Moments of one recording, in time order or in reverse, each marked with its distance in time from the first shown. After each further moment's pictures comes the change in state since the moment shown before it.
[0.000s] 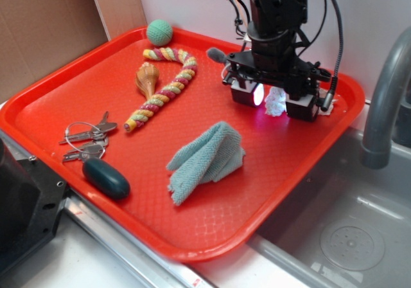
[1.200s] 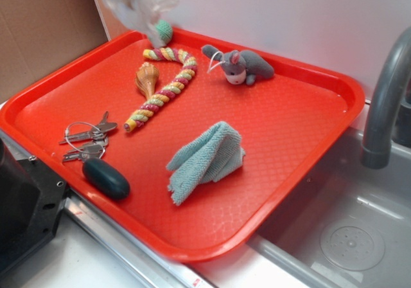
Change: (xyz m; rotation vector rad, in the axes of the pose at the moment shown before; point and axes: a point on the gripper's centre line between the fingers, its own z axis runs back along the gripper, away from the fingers) arm -0.065 0.100 0.207 -0.099 -0.016 0.199
